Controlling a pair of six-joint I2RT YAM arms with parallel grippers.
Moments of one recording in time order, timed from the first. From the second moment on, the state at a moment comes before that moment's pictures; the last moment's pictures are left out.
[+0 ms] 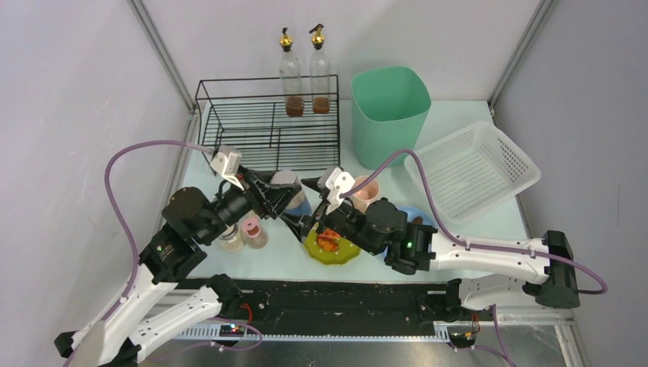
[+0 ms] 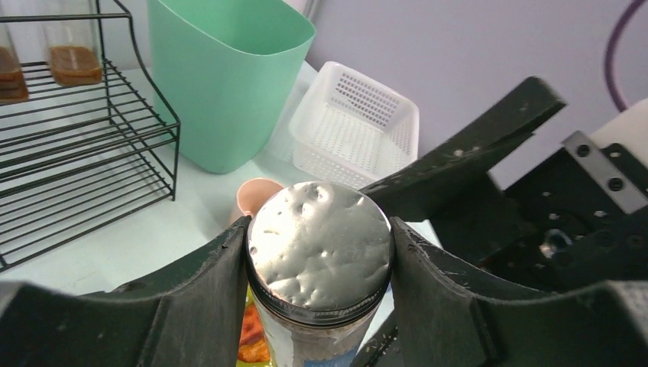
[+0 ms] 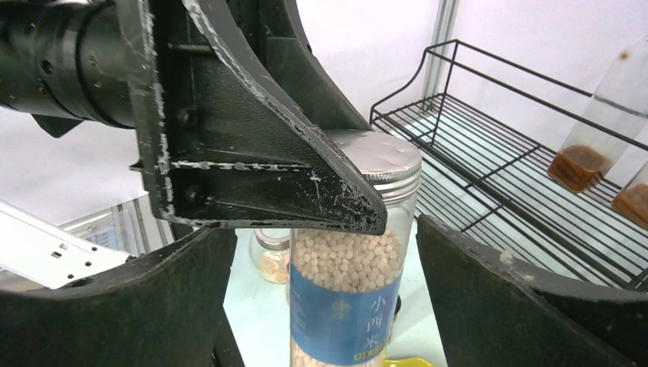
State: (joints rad) left arm -0.75 0.62 0.95 -0.30 0.06 -0.39; right arm 1.36 1.24 1.05 0.36 0.33 -0.03
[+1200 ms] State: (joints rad) left arm -0.47 1.19 1.24 -0.02 -0.59 -0.11; right arm 1.48 0.67 0.78 -0.14 0.61 0.15
